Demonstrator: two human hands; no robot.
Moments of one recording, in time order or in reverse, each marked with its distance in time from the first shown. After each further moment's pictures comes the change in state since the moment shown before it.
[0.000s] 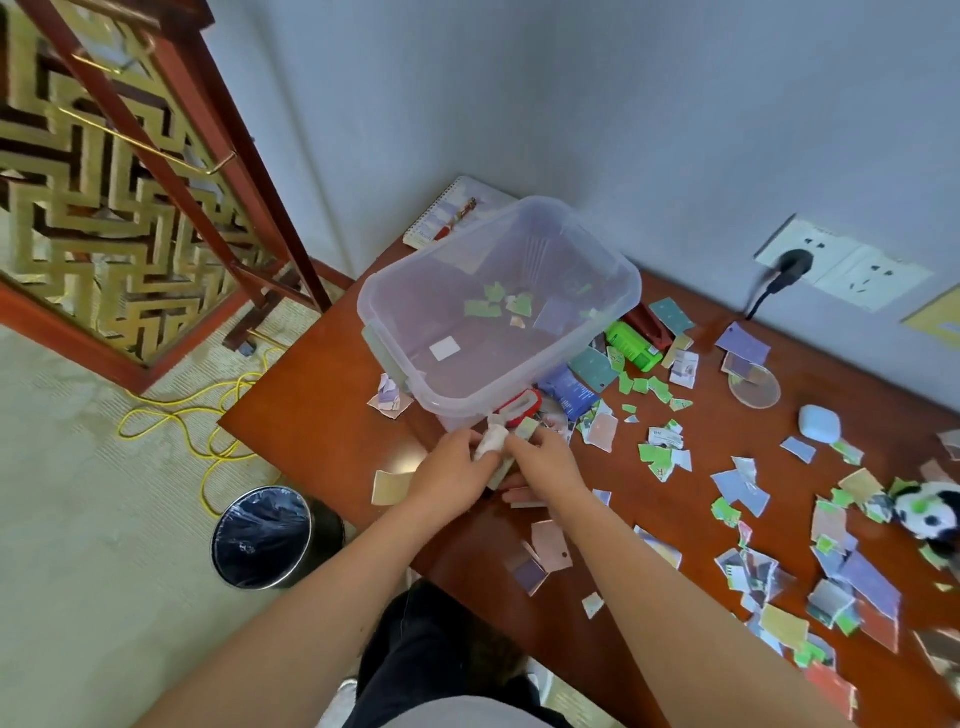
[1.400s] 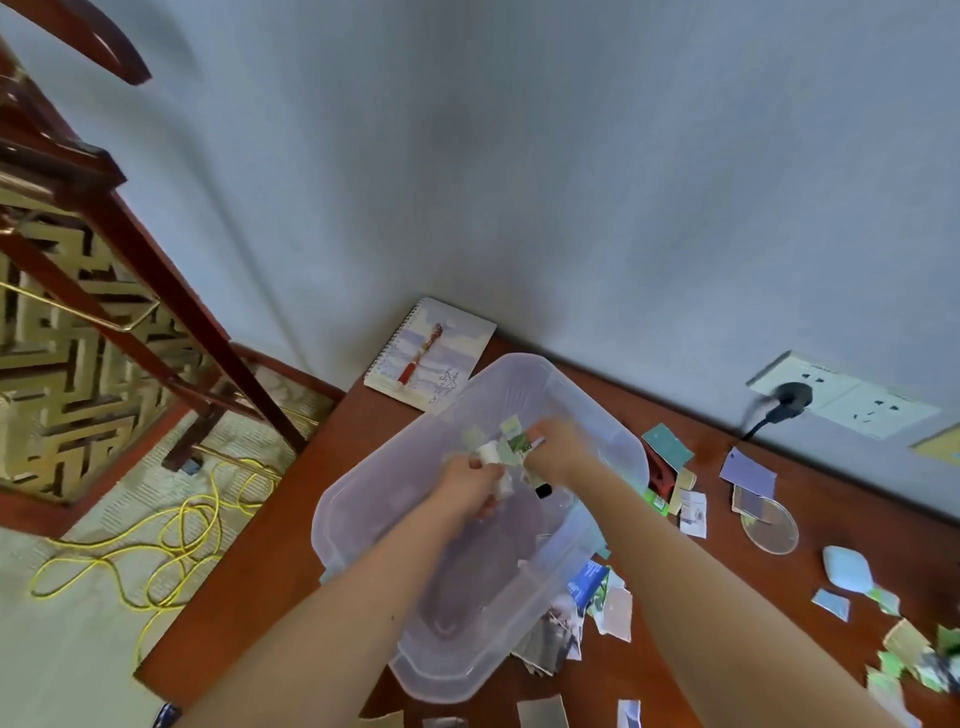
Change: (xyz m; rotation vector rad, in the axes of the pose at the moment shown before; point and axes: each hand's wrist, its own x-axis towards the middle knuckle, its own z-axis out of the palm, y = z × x) left_hand 0.194 0.092 -0.059 -0.574 -0.204 -0.256; right_hand 0.146 -0.183 -0.054 -0.650 0.148 -0.108
